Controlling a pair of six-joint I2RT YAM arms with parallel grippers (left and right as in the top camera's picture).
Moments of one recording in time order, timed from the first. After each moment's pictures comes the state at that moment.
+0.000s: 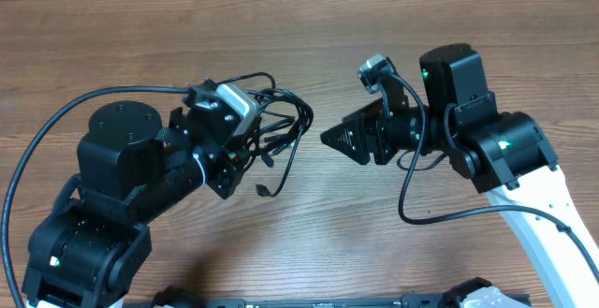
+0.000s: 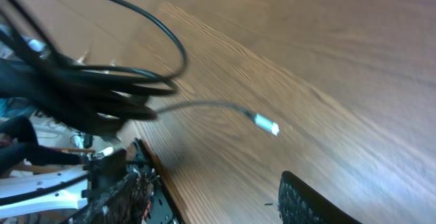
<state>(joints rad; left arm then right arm) -0.36 1.00 1.45 -0.93 0.33 0.16 0.40 1.30 1.39 -0.88 -0.72 0.08</state>
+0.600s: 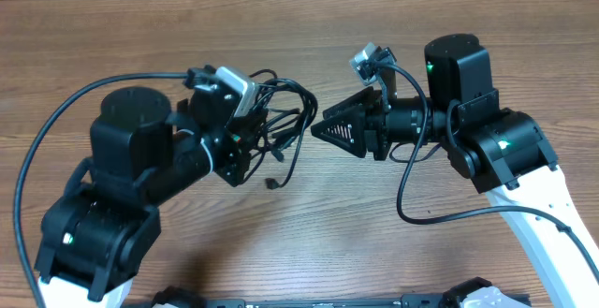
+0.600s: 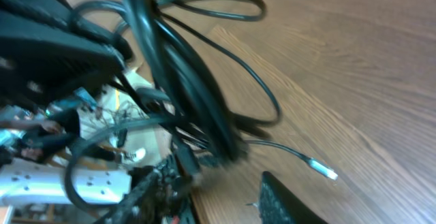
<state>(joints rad) -0.36 1.05 1.45 -0.89 0.37 0.04 0.40 1.30 1.39 -0.74 -0.89 0.11</state>
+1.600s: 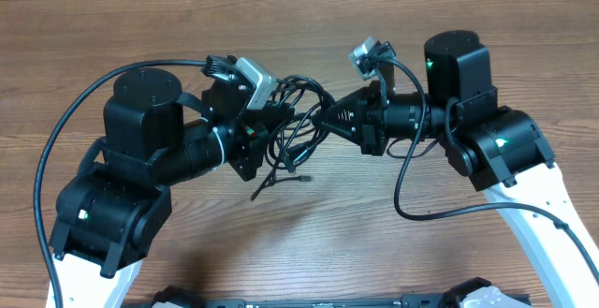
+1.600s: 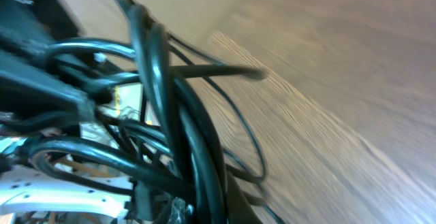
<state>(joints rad) -0.36 1.10 1.45 -0.82 0.57 0.01 0.40 1.31 1.39 -0.73 -0.85 0.15</state>
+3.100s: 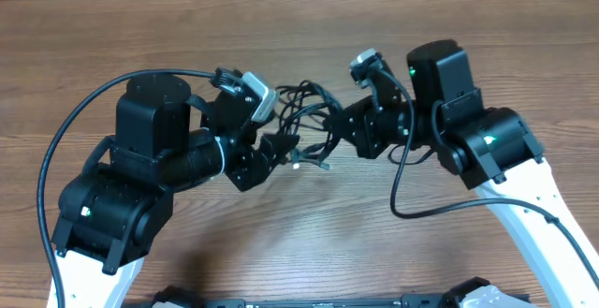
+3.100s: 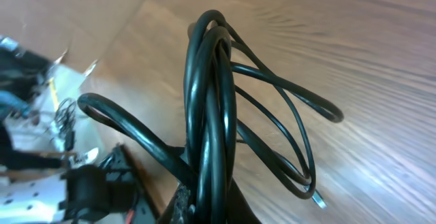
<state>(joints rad) -0.36 1.10 1.45 -0.97 0.54 0.10 0.46 1.33 1.39 -0.85 -0.63 0.10</state>
